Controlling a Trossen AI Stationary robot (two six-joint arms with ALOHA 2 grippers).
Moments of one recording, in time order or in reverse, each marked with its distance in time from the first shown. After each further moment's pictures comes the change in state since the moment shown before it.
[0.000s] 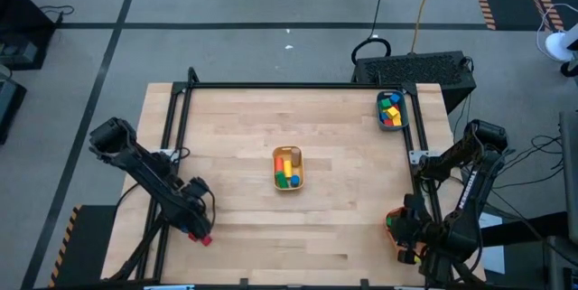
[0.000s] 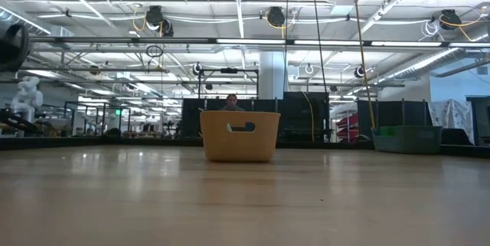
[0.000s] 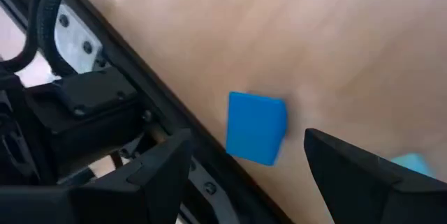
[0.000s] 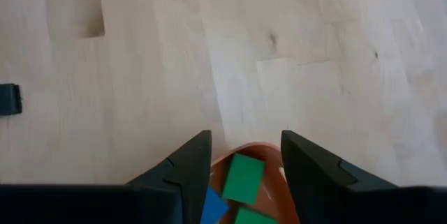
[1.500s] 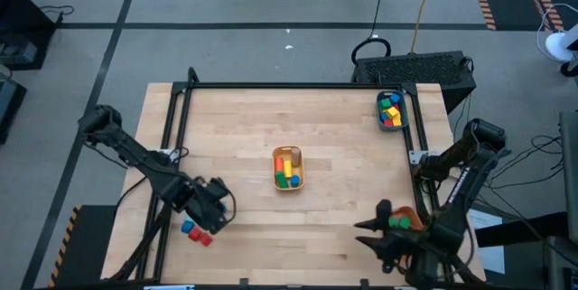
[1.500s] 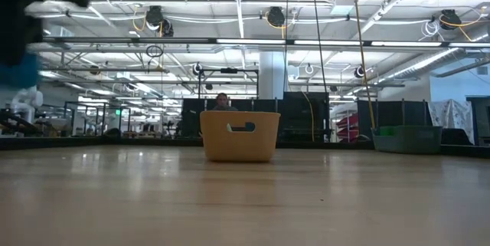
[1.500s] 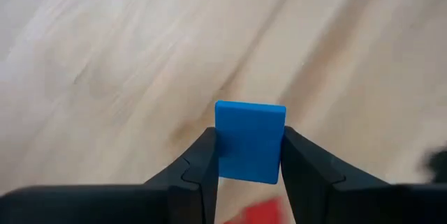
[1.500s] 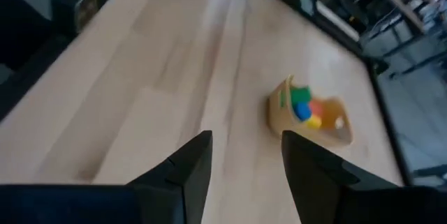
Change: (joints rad) left arm 0.150 -0.235 0.066 0.435 -0.144 0.234; right arm -0.124 0.000 0.000 0.513 0.437 -0.938
